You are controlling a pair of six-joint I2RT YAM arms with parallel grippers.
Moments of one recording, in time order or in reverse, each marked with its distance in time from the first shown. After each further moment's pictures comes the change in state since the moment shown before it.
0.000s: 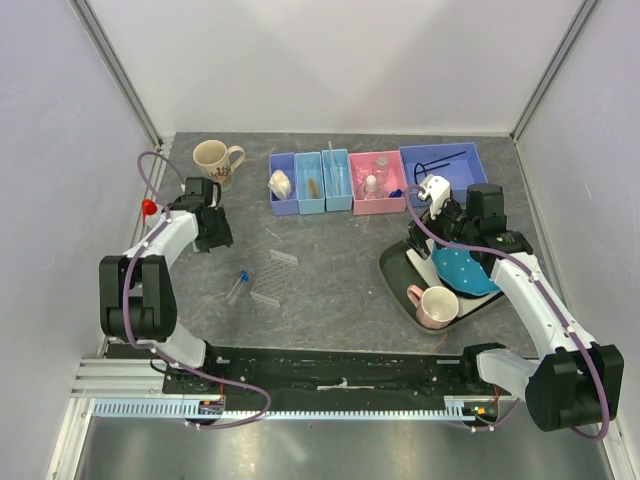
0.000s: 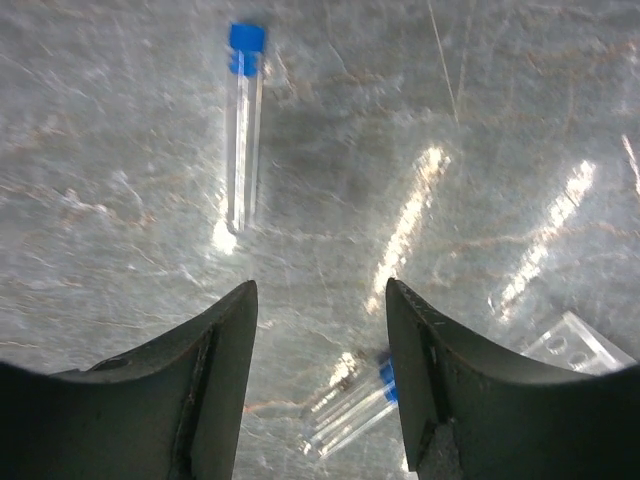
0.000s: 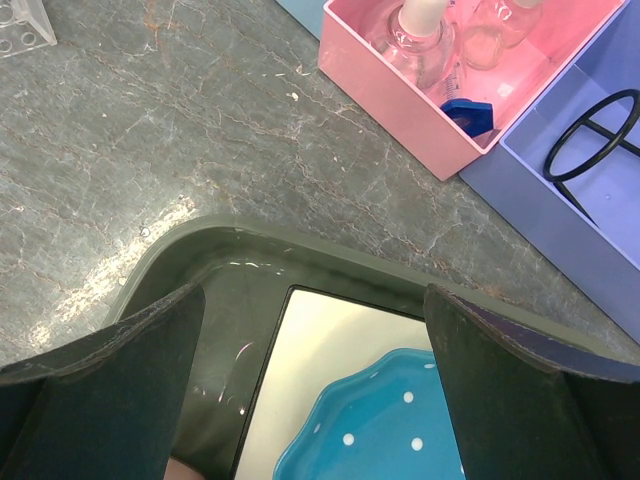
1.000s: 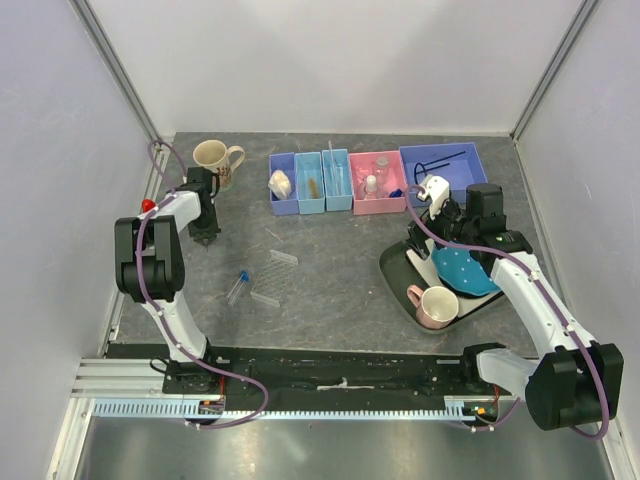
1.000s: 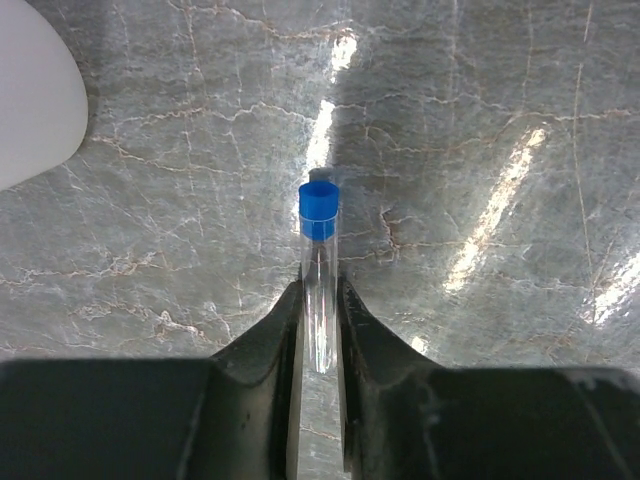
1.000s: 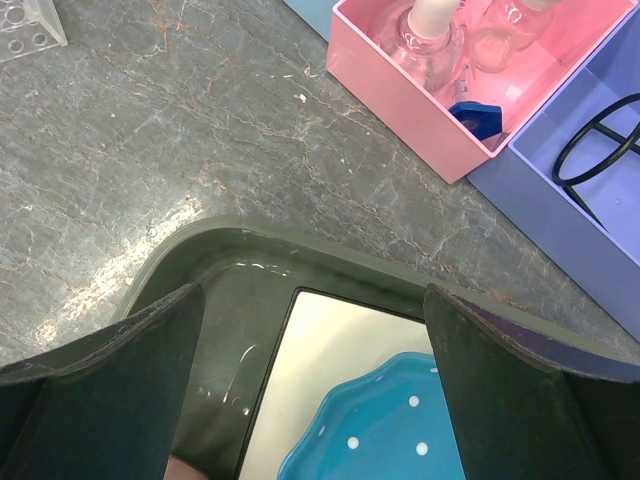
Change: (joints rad) left arm 0.056 0.315 0.216 -0.013 -0.158 0.146; right arm 0.000 0.005 0.000 0.000 -0.018 0.000
